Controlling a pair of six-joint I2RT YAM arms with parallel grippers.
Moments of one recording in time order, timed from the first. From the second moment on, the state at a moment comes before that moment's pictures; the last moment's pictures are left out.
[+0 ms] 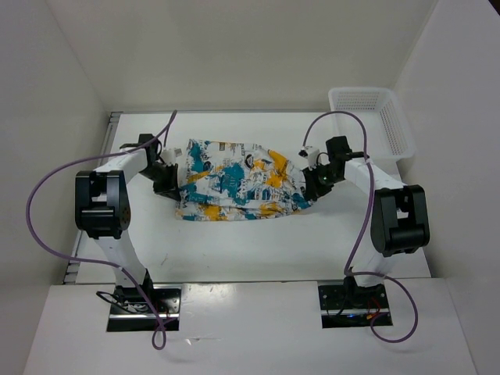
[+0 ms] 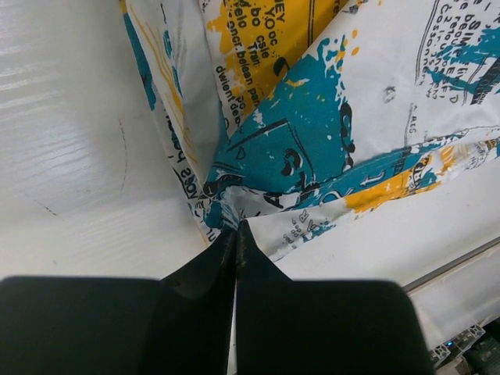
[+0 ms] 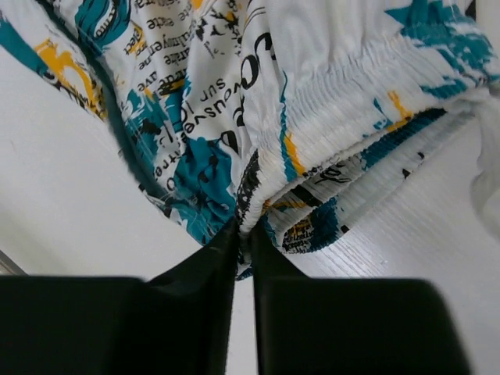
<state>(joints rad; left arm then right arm) 0.05 1.88 1.29 -0.82 0.43 0.07 0.12 1.66 1.09 -0.63 -0.49 -0.38</state>
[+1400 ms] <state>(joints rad) -0.08 1.65 1.14 -1.11 0.24 0.07 0.09 1.80 1.41 -1.22 -0.49 -0.89</state>
